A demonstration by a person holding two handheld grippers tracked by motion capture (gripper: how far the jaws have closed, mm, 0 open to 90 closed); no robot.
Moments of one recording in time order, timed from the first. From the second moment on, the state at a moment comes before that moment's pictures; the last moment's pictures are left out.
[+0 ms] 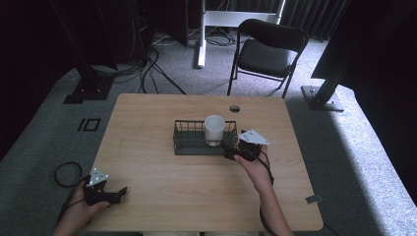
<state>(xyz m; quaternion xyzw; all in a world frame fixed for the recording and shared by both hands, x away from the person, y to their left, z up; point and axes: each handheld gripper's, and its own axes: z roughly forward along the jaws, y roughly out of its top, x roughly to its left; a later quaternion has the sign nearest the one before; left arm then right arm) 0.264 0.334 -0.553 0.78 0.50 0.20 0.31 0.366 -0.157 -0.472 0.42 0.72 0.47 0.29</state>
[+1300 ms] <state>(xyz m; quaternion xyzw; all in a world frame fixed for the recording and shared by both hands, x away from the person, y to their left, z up) 0.264 0.334 -0.553 0.78 0.50 0.20 0.31 0.341 -0.217 -0.521 0.46 0.73 0.42 0.28</state>
